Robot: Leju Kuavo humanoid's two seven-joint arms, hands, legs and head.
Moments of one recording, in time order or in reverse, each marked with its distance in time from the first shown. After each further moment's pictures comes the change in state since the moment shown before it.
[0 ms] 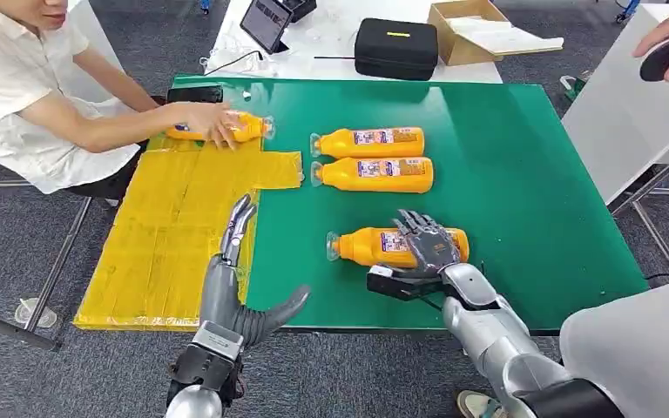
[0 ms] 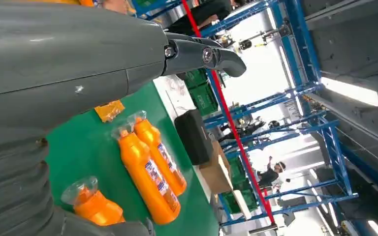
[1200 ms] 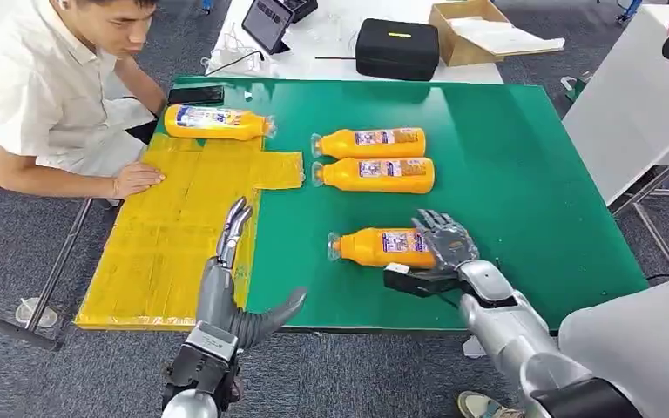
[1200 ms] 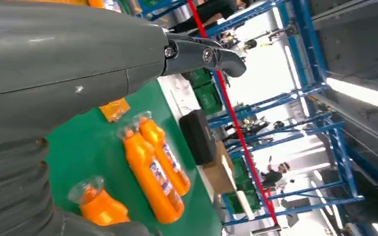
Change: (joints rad) left arm 0.030 0.009 0.011 -0.031 0.003 -0.006 0.032; right arm 0.002 -0.104 0.053 -0.033 -0.015 0.075 0.079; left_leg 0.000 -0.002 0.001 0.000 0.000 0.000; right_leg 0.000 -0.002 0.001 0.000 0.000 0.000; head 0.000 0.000
